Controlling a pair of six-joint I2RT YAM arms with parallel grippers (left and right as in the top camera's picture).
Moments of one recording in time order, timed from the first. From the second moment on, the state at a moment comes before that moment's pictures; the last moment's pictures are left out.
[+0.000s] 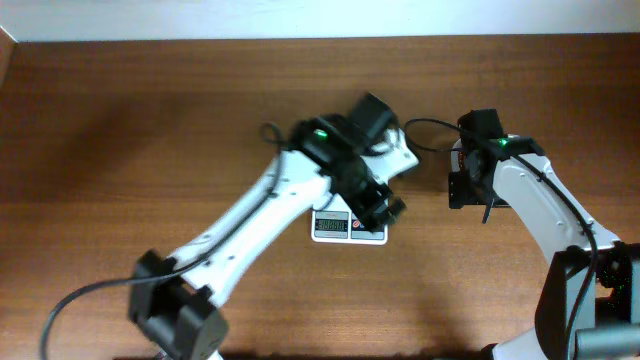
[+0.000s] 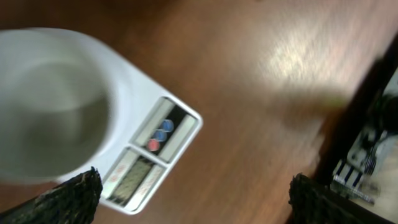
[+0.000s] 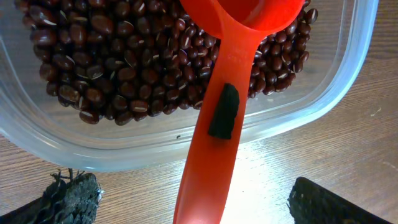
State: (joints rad) left arm -0.67 1.80 1.70 -1.14 0.31 0.23; right arm 0.10 1.71 1.16 -0.91 0.37 0.18
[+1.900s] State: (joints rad) left arm -0.15 1.87 1.70 -0.99 0.31 -0.07; right arm 0.10 1.71 1.16 -0.83 0.36 0.15
